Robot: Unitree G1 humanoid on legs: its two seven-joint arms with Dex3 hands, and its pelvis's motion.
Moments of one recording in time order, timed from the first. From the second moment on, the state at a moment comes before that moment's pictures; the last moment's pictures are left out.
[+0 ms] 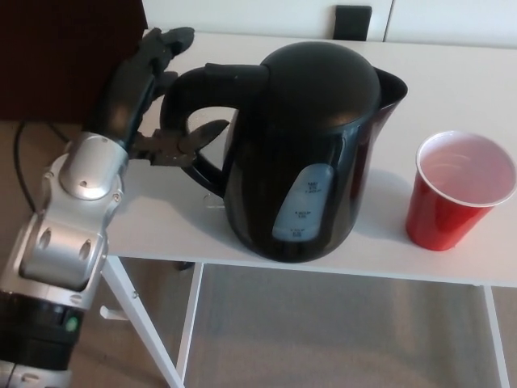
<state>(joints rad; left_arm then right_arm) -0.51 0.31 -0.14 0.09 0.12 0.38 -0.07 0.09 -0.43 0.07 0.93 -0.17 -0.25 0.07</state>
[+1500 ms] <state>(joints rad) -0.73 0.22 -0.20 0.42 0.19 0.35 0.01 0.06 -0.44 0.08 0.92 -0.18 -0.24 0.07</state>
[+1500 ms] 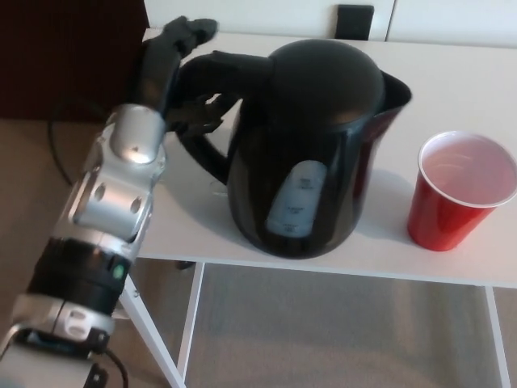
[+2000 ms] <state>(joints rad) -0.84 0.16 -0.21 0.63 0.19 0.24 0.01 0.06 -0.44 0.10 0.85 -0.20 -0.23 0.07</state>
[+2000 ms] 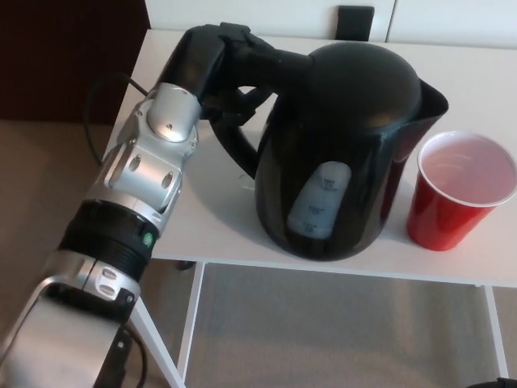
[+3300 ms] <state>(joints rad) -0.98 0.08 -0.14 0.36 0.27 0.35 0.19 0.04 -0.43 0.13 0.86 -0.21 -0.20 0.08</state>
